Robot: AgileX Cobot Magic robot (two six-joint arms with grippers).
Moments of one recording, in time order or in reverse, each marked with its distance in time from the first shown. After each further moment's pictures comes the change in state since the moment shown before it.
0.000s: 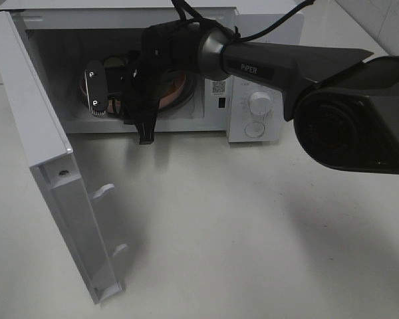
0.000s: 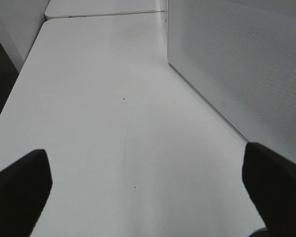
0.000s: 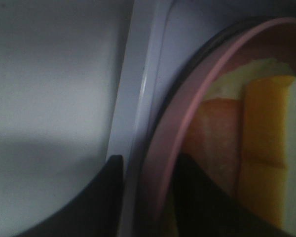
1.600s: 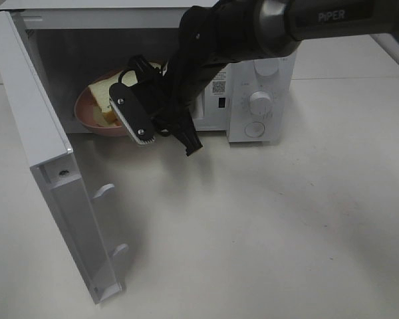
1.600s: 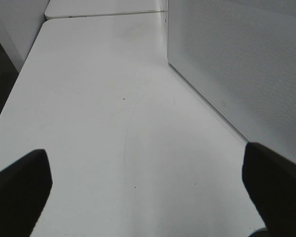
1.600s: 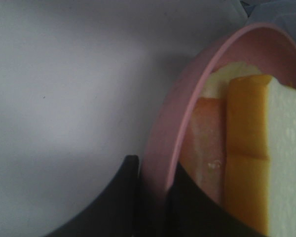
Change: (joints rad) left arm 0.000 0.000 0.000 0.000 0.000 0.000; right arm -0.014 -0.386 0.603 0.164 -0.156 -0.584
